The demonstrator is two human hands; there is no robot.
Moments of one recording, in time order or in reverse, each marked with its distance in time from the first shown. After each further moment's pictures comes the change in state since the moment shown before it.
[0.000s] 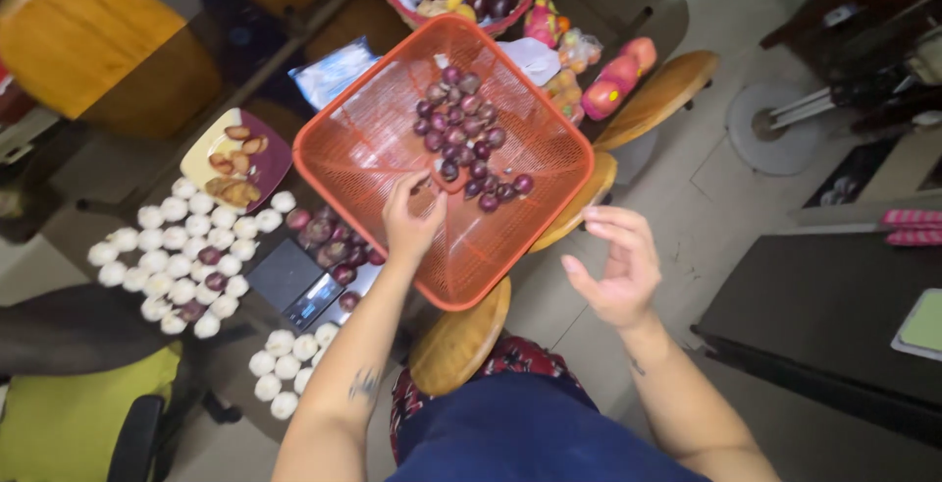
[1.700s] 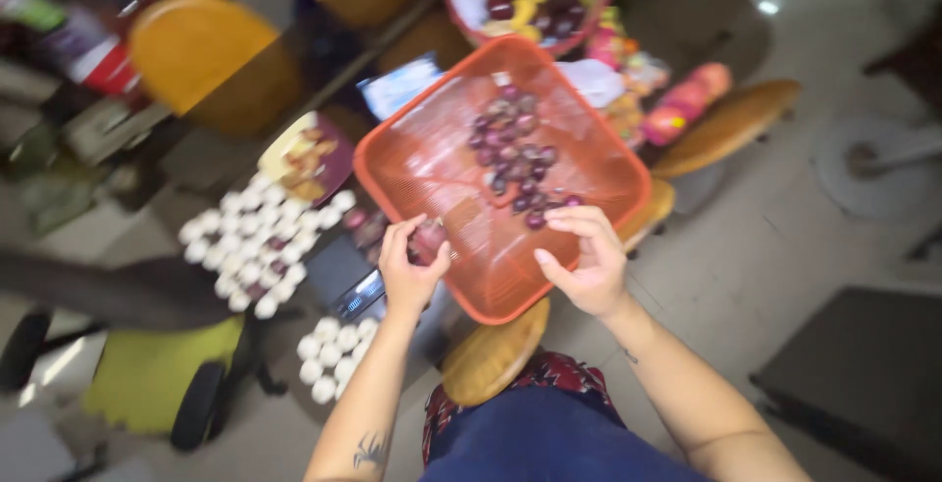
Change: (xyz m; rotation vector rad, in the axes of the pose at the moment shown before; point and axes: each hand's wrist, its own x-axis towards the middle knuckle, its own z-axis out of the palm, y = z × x) left_hand -0.022 0.062 -0.075 0.236 0.115 -0.057; right_hand 0.025 0.043 0.061 0.186 -0.119 0.063
